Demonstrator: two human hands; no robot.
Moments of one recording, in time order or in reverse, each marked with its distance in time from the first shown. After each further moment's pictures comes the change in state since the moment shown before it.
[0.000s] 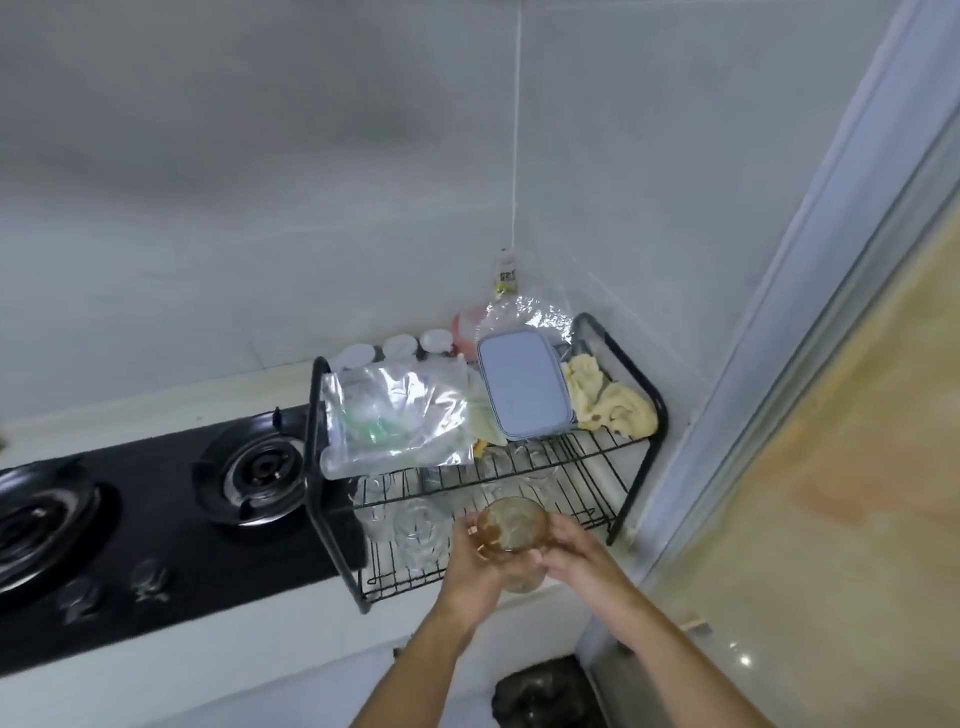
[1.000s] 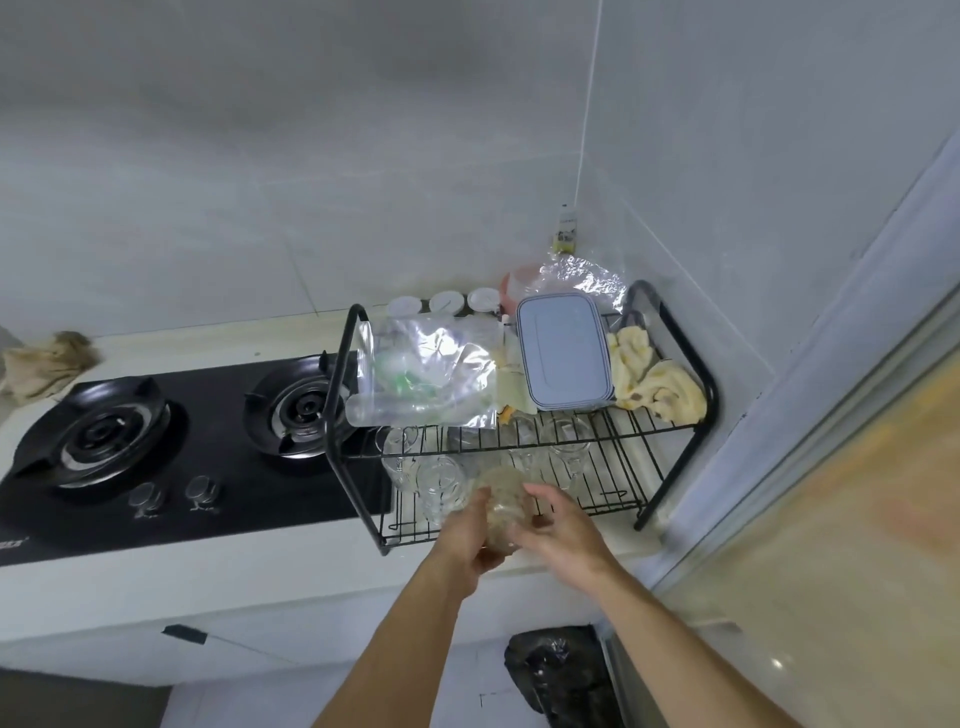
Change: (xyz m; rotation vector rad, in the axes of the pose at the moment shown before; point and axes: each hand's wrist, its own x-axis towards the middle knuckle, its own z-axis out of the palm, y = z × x) left_hand 0.031 -0.013 -0.007 -0.314 0.259 -0.448; right_hand 0.035 -0.006 0.022 -0.354 -0.047 -0.053
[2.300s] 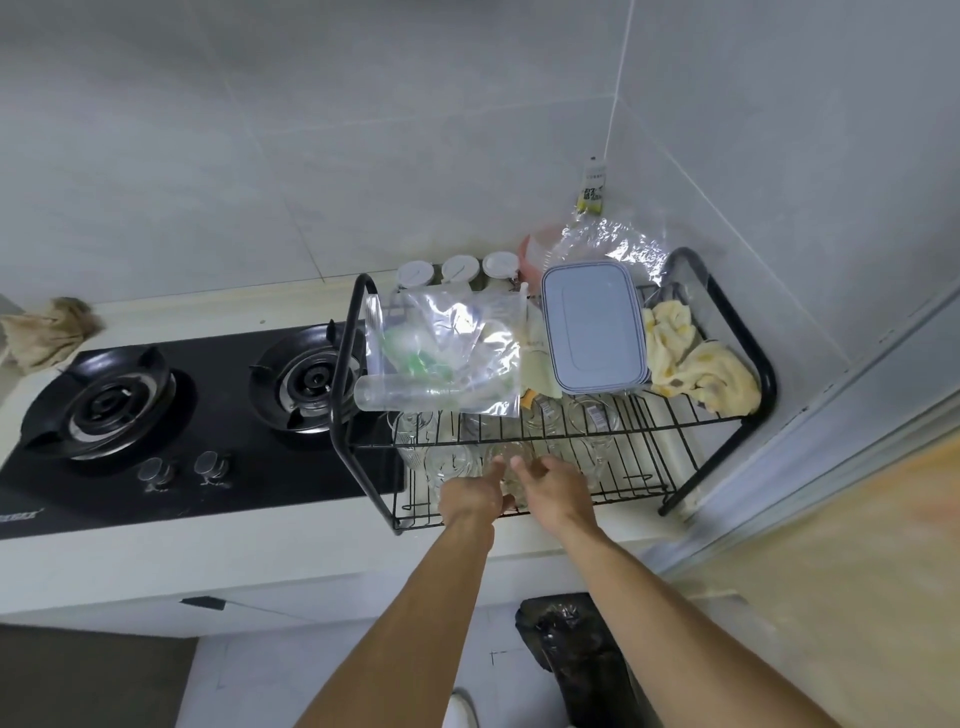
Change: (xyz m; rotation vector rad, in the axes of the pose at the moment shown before) left_hand 0.041 0.020 0.004 0.050 0.336 -0.023; right_hand 0.058 -0.019 0.035 -0.125 0.165 0.153
